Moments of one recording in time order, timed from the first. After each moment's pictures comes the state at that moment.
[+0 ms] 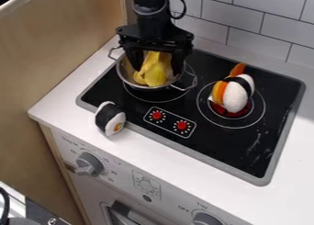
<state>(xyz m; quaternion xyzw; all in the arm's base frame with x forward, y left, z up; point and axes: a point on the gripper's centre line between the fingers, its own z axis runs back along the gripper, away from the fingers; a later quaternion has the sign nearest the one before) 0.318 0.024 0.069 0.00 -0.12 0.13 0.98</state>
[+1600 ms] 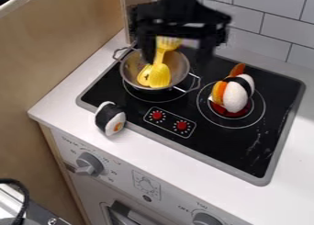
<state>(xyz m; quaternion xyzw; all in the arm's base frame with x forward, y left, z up) 0.274 -0.043 0.138 0.02 -0.09 0.18 0.98</state>
